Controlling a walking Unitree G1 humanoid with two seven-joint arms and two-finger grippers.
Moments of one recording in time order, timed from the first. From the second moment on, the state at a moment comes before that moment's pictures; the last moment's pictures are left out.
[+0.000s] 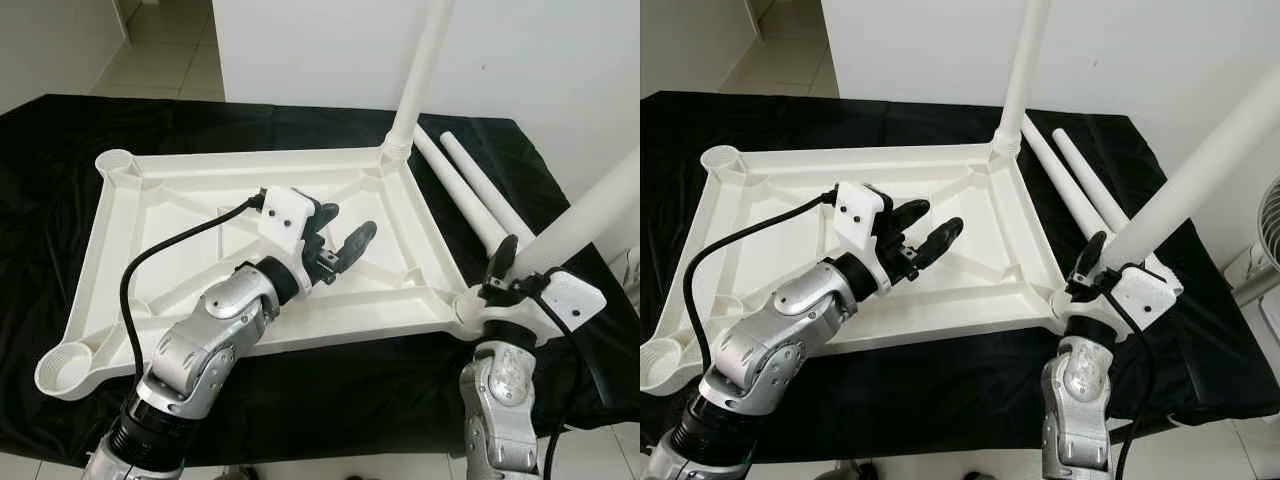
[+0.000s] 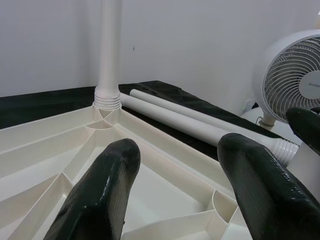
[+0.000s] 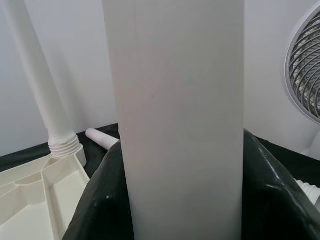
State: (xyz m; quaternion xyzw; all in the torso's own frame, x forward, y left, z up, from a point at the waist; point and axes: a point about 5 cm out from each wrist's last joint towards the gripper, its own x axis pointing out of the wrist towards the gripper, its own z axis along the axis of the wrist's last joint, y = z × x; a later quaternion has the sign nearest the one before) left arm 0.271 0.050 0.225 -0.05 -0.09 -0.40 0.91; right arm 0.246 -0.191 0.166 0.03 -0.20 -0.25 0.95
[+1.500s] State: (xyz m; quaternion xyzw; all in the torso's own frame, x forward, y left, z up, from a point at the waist) left arm 0.271 0.049 0.226 -0.06 -0.09 -0.41 0.91; right arm 0.241 -0.189 0.159 -0.01 -0.21 -0.24 0.95
